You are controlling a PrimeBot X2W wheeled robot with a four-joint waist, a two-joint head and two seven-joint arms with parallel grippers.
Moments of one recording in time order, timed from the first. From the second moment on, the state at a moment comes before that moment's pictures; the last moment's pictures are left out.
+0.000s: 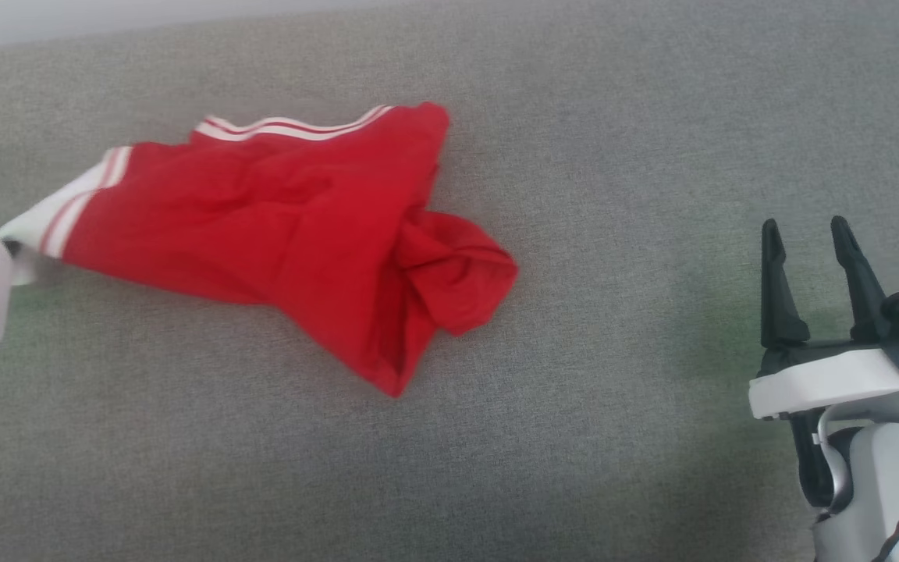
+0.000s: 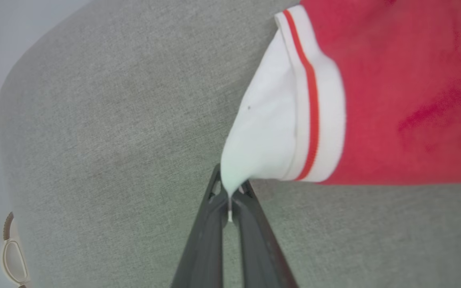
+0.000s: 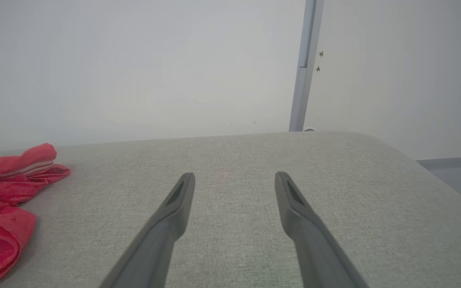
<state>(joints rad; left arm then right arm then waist) -1.04 0.90 -1.10 0.72 -1.10 -0.12 0.33 -0.27 -0.07 -0.12 0.19 0.14 0.13 -0.26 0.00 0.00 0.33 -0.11</state>
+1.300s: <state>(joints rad) -0.29 0.34 -0.38 0.14 -0.53 0.14 -0.26 -0.66 -0.60 0.51 0.27 0.60 0.13 0.45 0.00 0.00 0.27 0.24</state>
